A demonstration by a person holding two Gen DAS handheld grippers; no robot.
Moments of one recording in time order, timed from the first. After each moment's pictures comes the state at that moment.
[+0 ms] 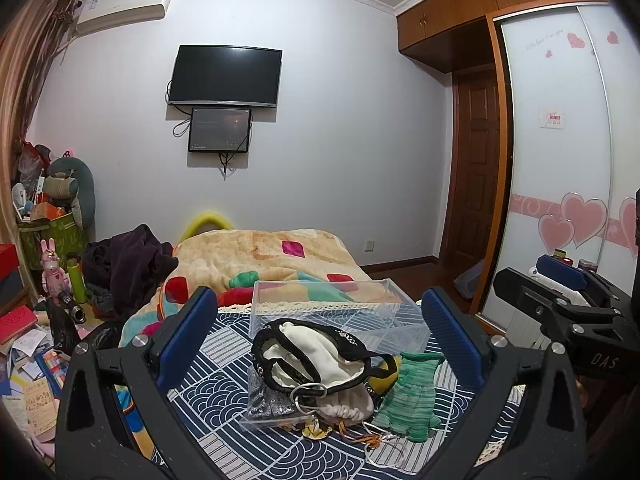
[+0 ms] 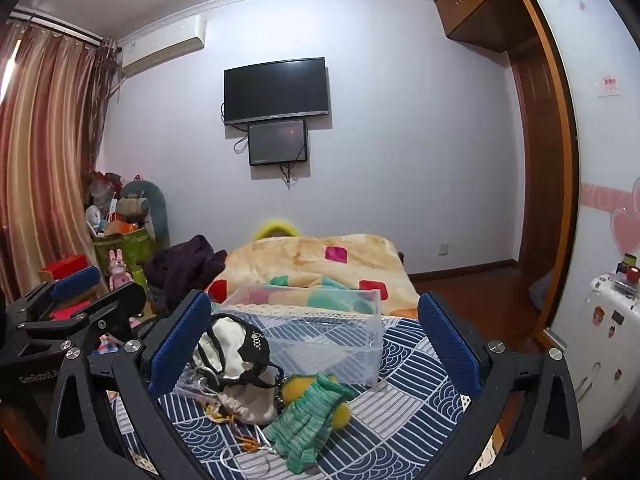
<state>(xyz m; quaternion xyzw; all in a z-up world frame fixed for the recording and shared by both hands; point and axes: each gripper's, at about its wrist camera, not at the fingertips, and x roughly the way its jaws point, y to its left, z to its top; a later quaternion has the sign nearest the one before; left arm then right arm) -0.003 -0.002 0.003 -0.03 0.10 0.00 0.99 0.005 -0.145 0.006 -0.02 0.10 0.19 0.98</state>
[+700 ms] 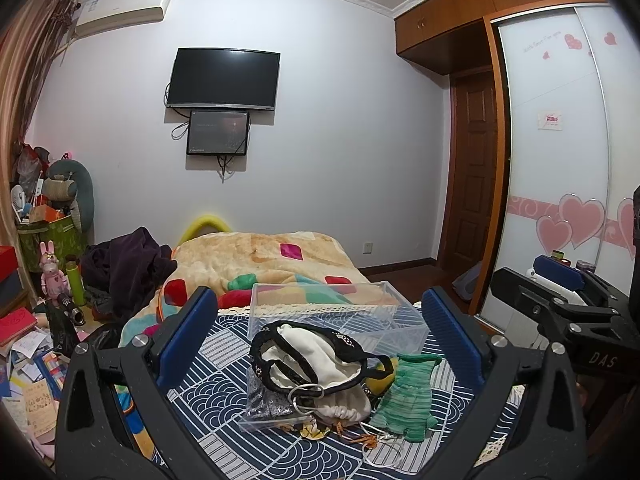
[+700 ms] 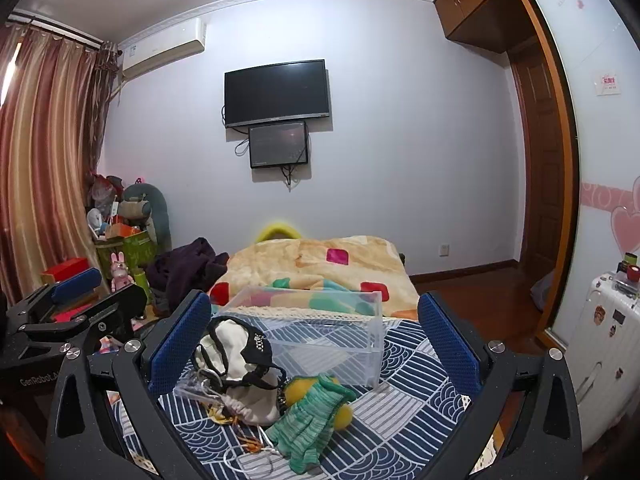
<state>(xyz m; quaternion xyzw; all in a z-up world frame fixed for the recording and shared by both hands) -0.007 -0.003 0.007 -0.03 0.10 0.00 0.99 0.003 -0.147 0.007 -0.01 0.09 0.19 0.98</state>
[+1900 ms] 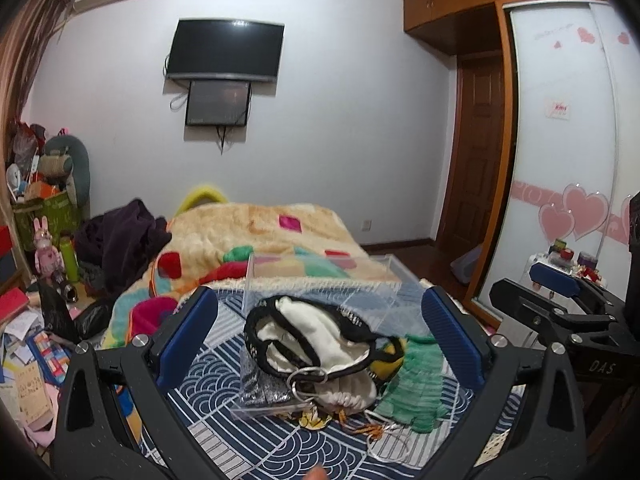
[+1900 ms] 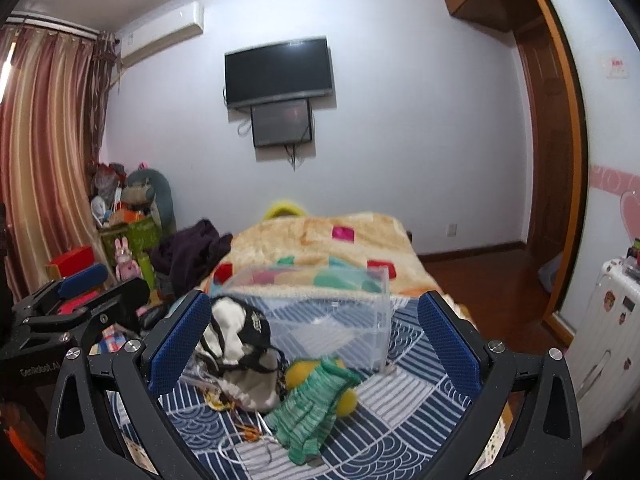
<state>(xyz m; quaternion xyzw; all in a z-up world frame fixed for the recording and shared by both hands) 0.021 0.007 -0.020 -0.05 0.15 -0.01 0.99 0.022 -0.148 -0.010 -0.01 0.14 0.20 0.97</state>
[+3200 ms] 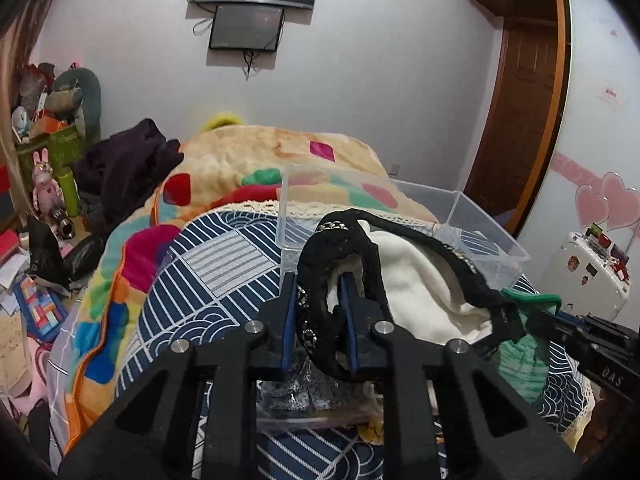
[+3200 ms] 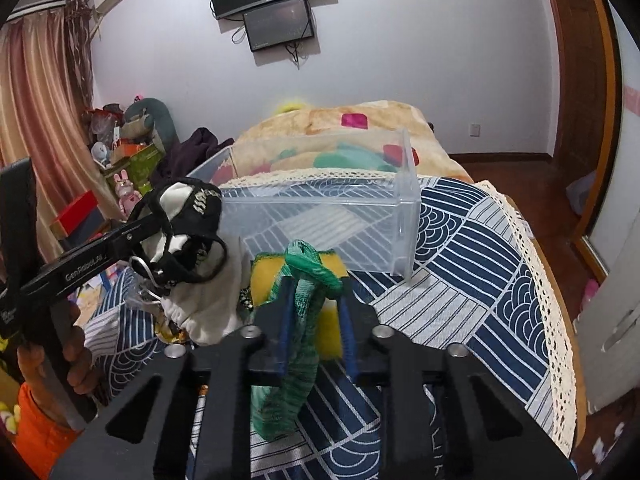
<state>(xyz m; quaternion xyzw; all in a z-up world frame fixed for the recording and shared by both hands) 0.097 0.050 -0.096 -0.09 0.26 0.03 0.96 0.079 -0.150 -0.085 -0.01 0.31 0.23 0.92</state>
